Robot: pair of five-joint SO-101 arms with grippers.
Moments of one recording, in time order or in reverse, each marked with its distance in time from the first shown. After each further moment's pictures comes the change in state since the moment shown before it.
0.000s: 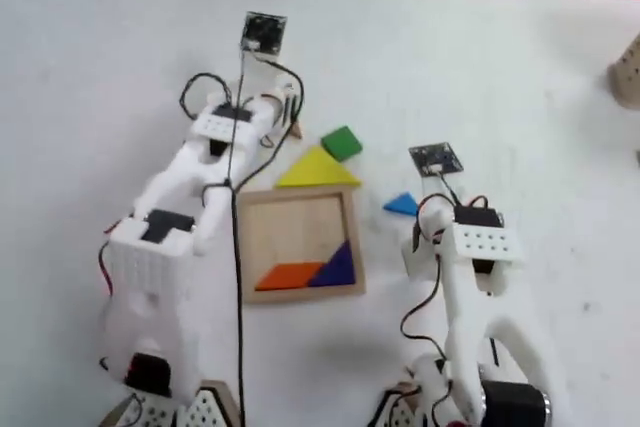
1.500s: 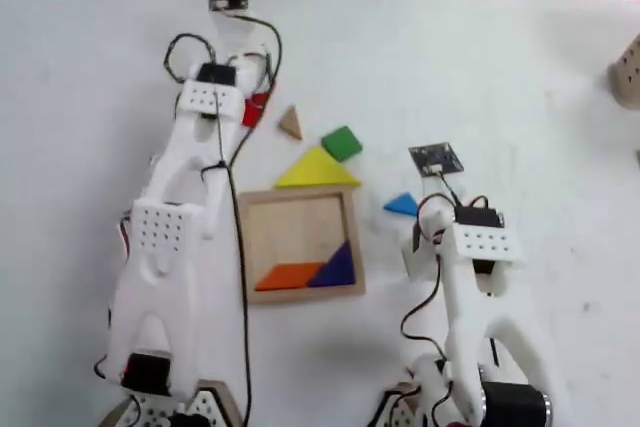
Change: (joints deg) left arm -4.0 22.5 -42.5 19.3 9.6; right arm 0.0 0.0 0.0 0.0 0.0
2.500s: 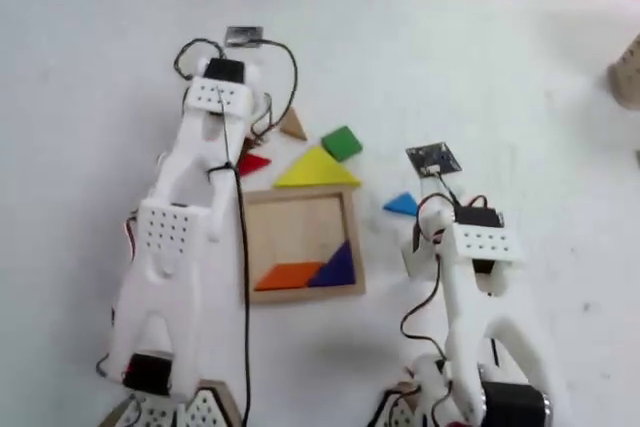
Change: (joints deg) left arm 1.9 0.2 -5.3 44.4 0.0; right arm 0.0 0.0 0.0 0.0 1.8
